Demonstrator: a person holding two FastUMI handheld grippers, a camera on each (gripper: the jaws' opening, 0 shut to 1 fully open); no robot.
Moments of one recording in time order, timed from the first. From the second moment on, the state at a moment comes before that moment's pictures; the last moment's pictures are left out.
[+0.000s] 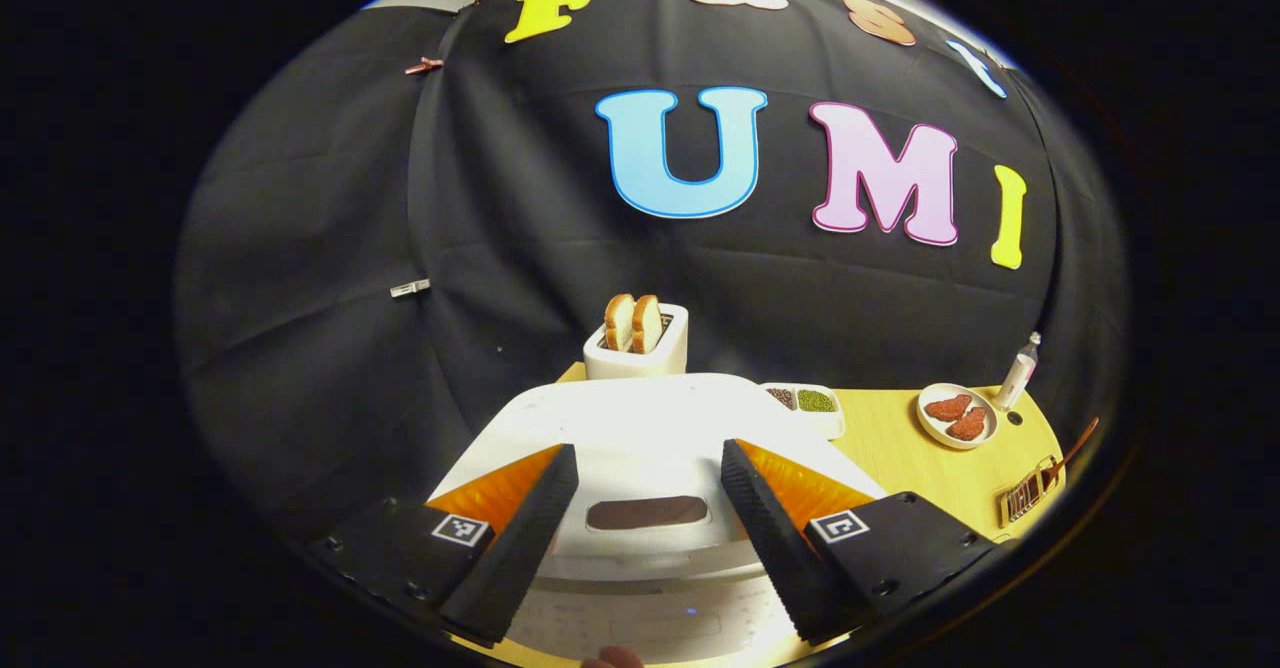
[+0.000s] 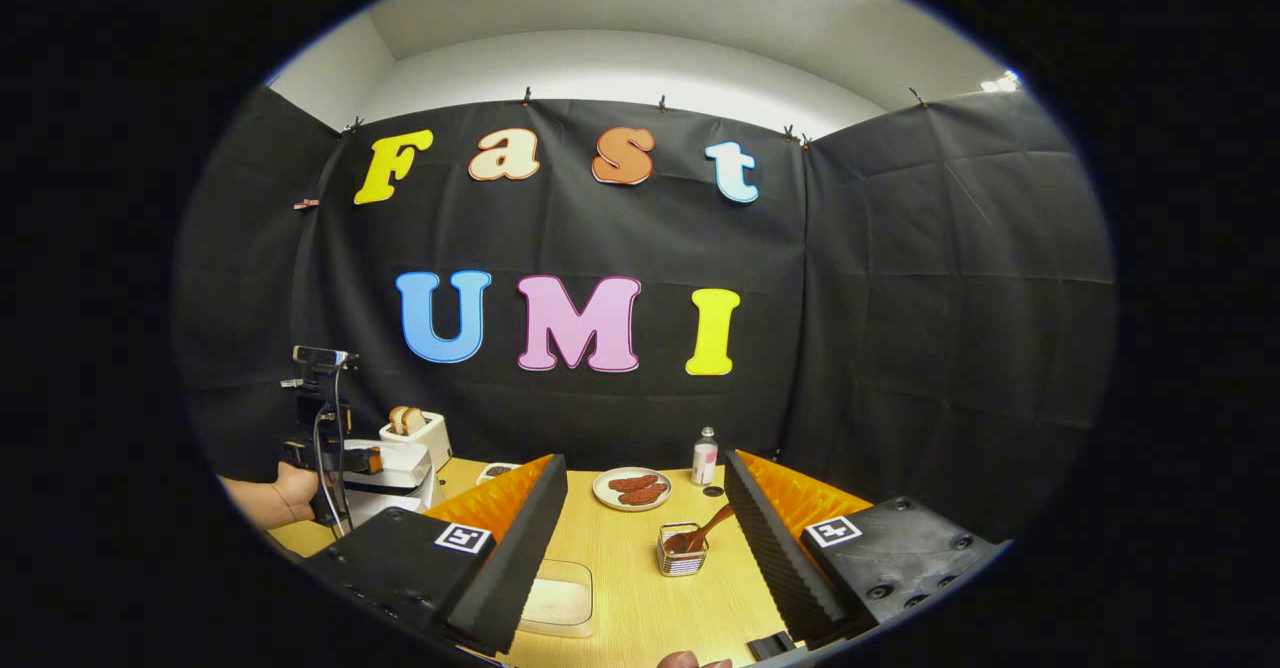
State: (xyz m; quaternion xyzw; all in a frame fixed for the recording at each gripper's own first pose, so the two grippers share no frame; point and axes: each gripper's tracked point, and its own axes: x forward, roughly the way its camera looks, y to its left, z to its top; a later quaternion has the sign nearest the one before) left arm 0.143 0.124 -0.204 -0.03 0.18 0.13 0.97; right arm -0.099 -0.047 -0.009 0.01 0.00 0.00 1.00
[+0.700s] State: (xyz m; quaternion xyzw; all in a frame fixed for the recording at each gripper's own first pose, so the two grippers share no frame) left arm 0.118 0.108 -0.236 -0.03 0.21 0.12 0.97; right arm -0.099 -0.050 -0.025 0.02 0.02 0.01 1.00
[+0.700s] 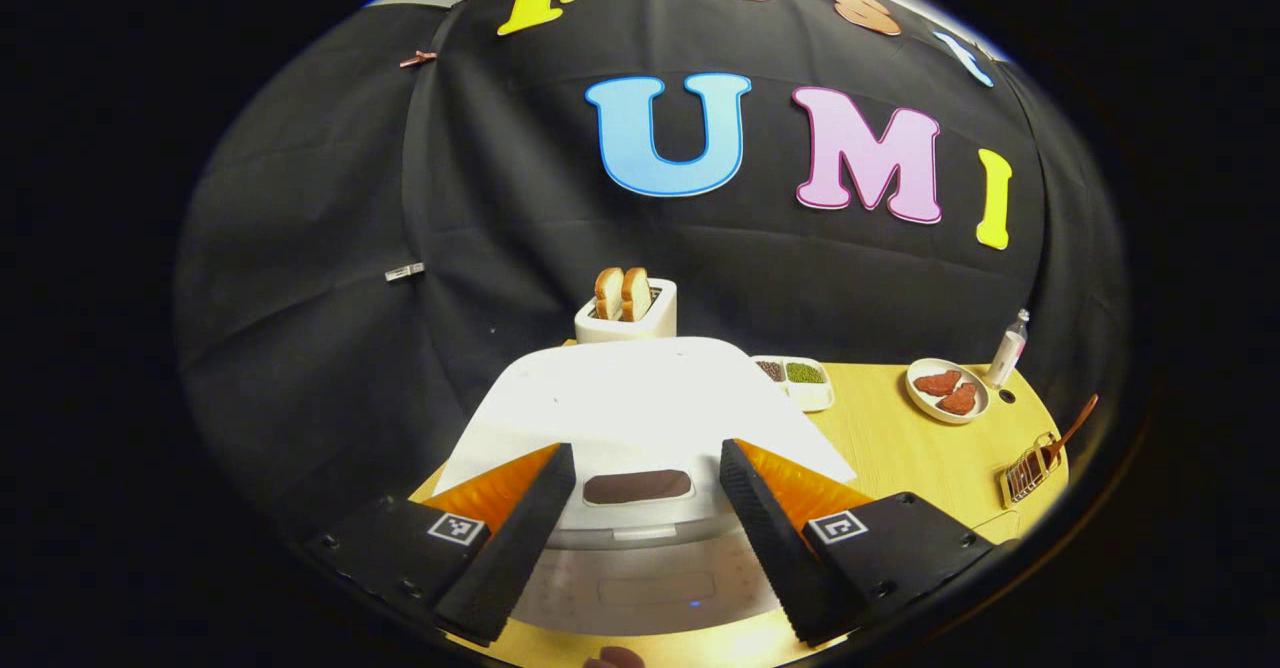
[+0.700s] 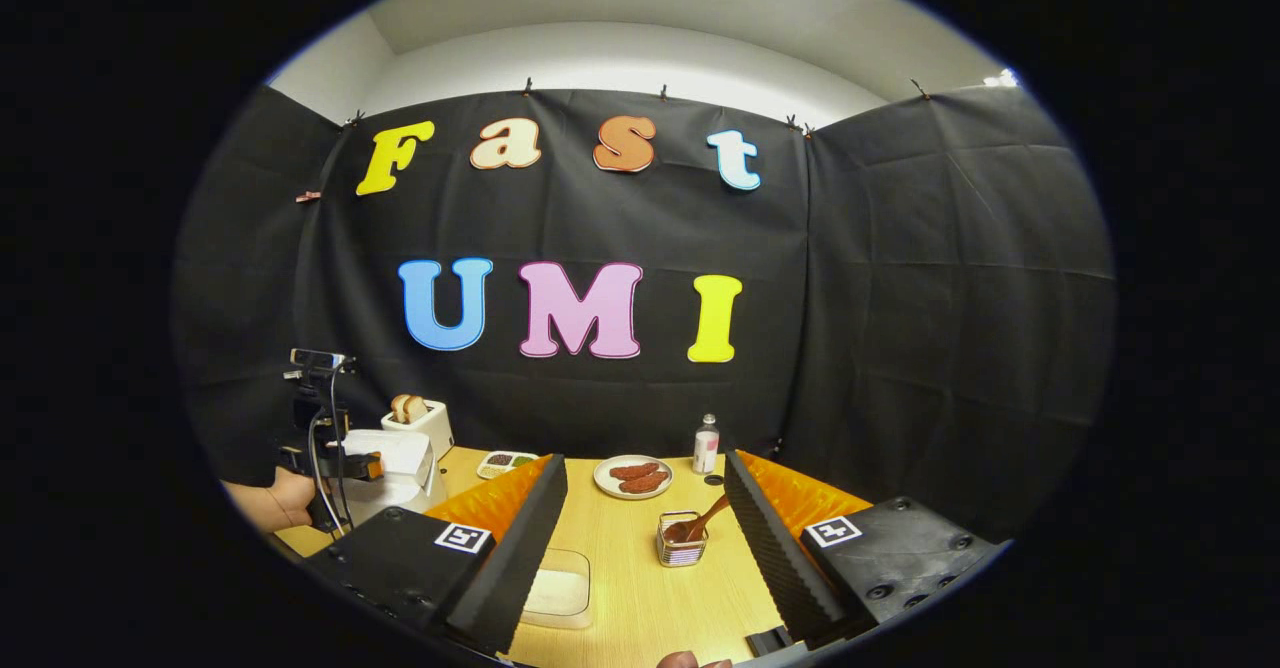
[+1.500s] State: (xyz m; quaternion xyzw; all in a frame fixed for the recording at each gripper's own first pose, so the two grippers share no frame) left arm 0.112 0.101 -0.252 -0.02 0.21 0.09 0.97; right arm -0.091 -0.045 -0.024 0.03 0.01 0.03 1.00
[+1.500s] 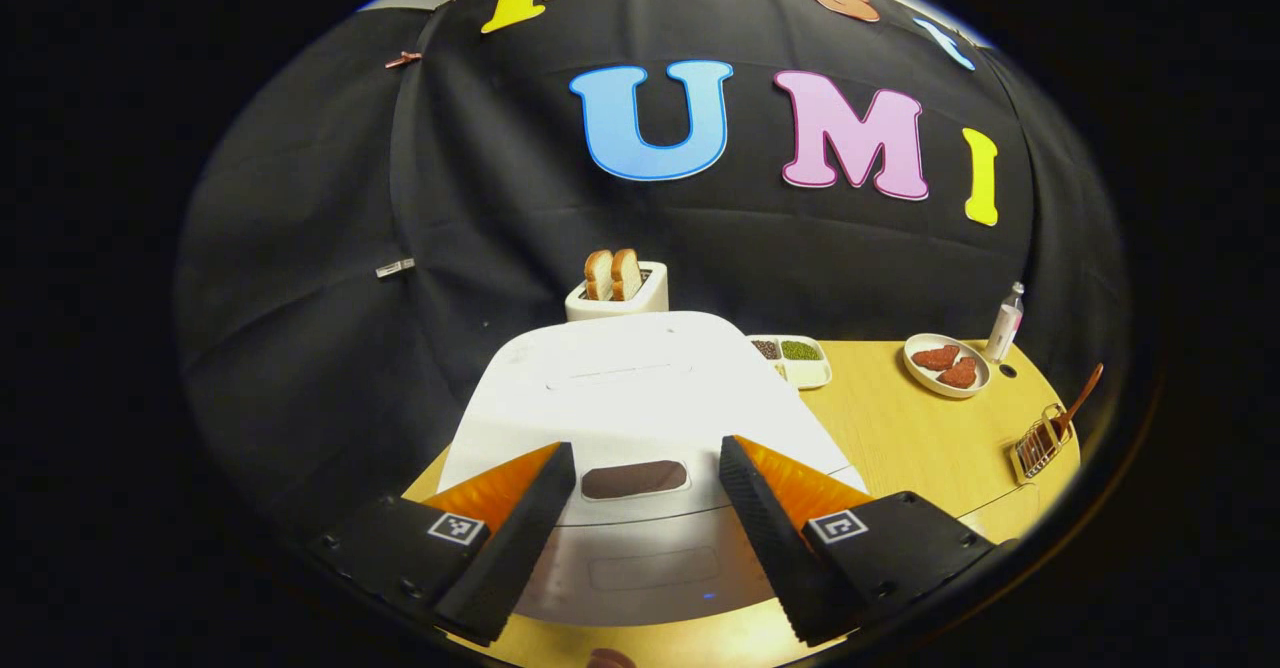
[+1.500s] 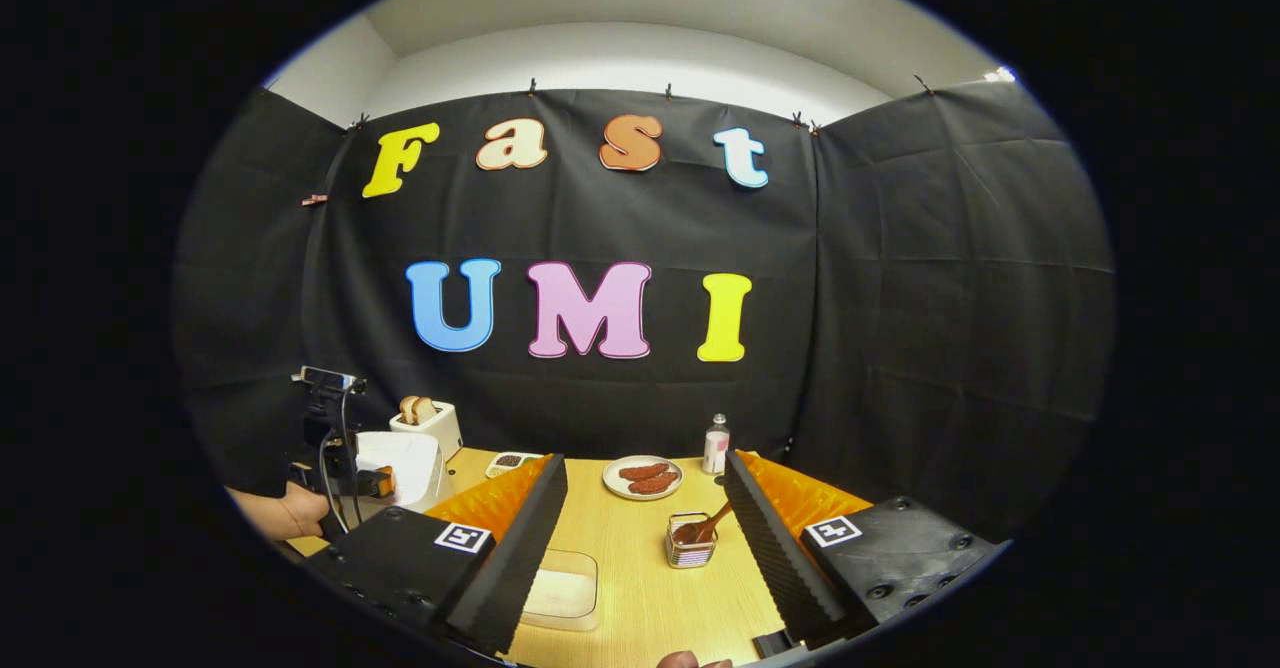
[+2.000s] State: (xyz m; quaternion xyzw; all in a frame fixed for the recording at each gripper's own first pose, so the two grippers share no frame) left arm 0.058 0.048 -0.158 0.02 0.09 0.02 1.00; right arm -0.085 -0.030 -0.029 0.03 0.01 0.06 1.00
